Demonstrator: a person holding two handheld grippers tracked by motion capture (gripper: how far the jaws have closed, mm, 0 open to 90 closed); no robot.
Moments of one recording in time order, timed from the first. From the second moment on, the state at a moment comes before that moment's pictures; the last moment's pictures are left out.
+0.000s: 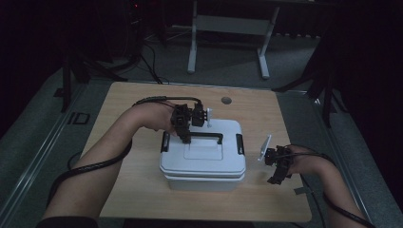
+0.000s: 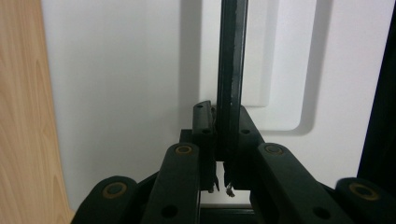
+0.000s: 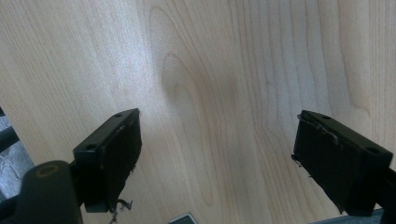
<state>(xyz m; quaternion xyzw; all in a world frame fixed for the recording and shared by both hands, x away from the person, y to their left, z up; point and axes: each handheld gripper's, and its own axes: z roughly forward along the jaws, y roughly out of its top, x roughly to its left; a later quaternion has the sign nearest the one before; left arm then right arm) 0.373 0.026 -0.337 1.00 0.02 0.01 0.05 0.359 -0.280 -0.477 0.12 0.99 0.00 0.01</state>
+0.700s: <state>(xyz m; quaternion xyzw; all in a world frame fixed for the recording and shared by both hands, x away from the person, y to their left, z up) 0.377 0.021 -0.361 1.00 0.03 -0.01 0.04 0.358 -0.276 -0.479 0.11 0.99 0.00 0.01</state>
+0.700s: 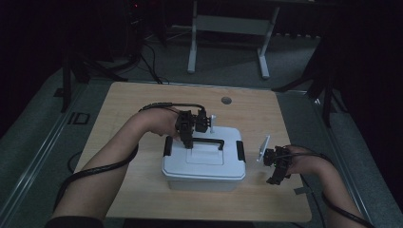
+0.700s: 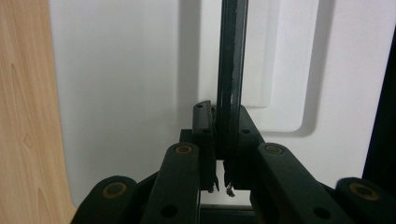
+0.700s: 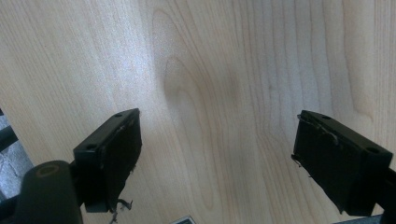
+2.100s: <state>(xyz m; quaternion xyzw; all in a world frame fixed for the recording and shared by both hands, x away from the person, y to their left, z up) 0.381 0.033 -0.355 0.99 0.06 0.03 0.11 0.359 -0.277 -0.474 0.12 0.99 0.01 0.02</state>
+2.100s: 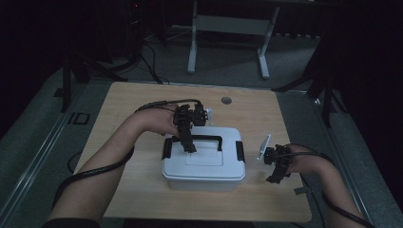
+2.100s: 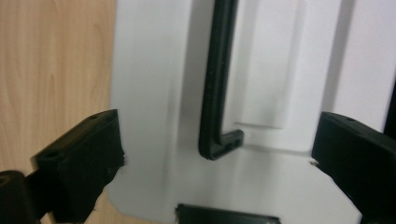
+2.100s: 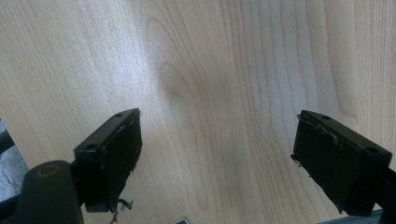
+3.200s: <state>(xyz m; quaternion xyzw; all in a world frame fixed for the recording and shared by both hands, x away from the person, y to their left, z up) 0.333 0.128 -0.369 0.98 0.10 0.05 0.16 0.357 -0.277 -0.474 0.12 0.99 0.01 0.03</state>
